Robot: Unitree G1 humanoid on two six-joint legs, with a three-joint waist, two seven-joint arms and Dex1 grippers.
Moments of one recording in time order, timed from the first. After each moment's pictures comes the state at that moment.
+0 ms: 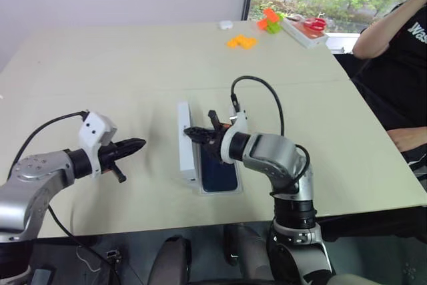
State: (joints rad) left arm -0.05 0.81 0.23 -0.37 -0.55 0.65 -0.80; right arm -0.47 0.15 -0.05 -0.18 1.97 0.90 -1.09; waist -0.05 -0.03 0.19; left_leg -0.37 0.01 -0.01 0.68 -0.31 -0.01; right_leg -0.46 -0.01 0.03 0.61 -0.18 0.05
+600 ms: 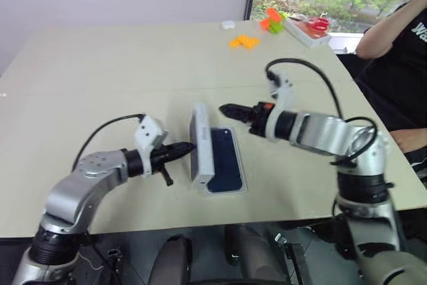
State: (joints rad) left arm -0.22 0.59 -0.07 -0.49 -0.57 0.74 -0.73; right arm -0.64 -0.54 -0.06 -0.18 1.69 1.11 -0.55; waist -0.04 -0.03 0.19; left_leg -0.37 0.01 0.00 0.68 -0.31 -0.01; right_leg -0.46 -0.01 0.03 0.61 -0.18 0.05
